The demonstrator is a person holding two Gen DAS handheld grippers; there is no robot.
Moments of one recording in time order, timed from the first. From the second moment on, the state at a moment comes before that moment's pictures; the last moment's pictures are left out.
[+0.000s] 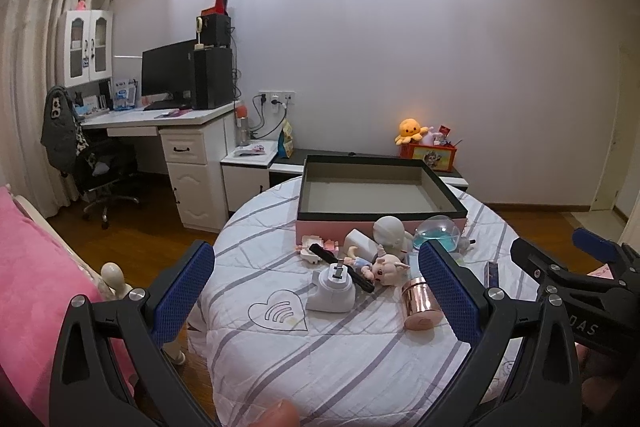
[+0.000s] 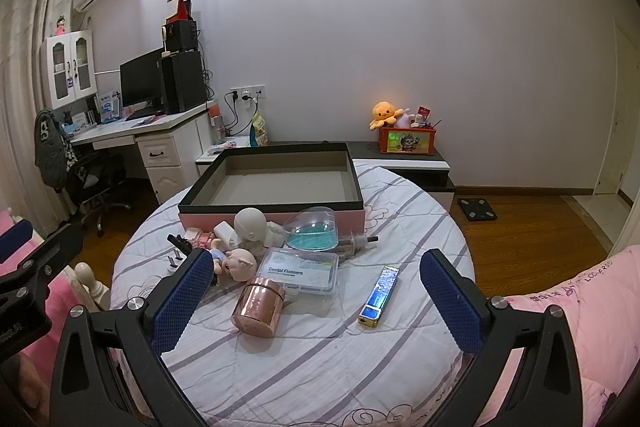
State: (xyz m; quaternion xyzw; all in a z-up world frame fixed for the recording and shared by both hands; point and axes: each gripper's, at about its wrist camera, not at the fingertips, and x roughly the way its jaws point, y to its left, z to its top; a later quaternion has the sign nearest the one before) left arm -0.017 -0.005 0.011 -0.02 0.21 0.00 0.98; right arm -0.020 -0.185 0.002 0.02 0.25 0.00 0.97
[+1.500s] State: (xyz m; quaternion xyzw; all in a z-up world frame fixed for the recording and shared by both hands) left arm -0.013 -0.004 0.007 -0.02 0.22 -0.02 0.98; right arm -0.019 -0.188 0.001 0.02 0.25 0.00 0.97
